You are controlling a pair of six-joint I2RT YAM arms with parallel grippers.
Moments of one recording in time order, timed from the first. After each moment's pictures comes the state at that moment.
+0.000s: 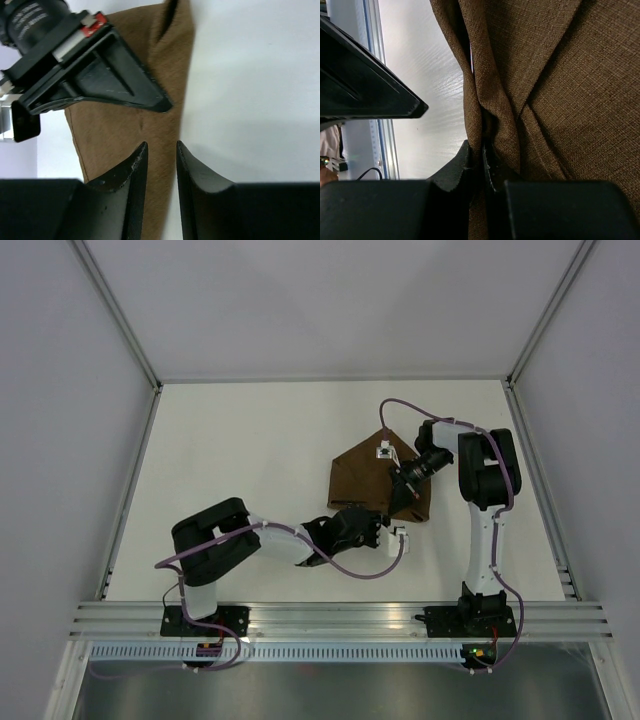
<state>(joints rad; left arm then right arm) -1.13 1.84 0.86 0.54 -0.11 0.83 0.12 2.27 1.52 -1.31 -0.96 -1.17</state>
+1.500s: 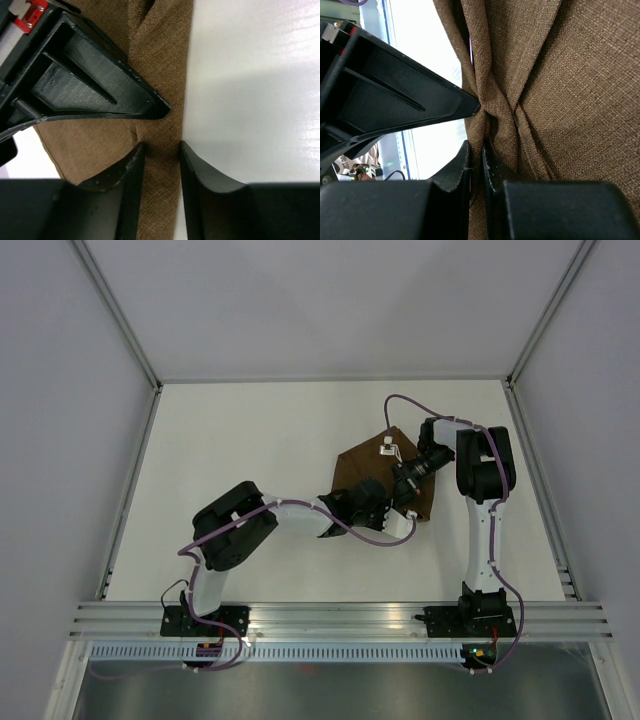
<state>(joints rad) -1.03 2.01 1.15 0.16 0.03 0.93 0.09 2.39 1.63 -1.43 -0.99 -1.12</state>
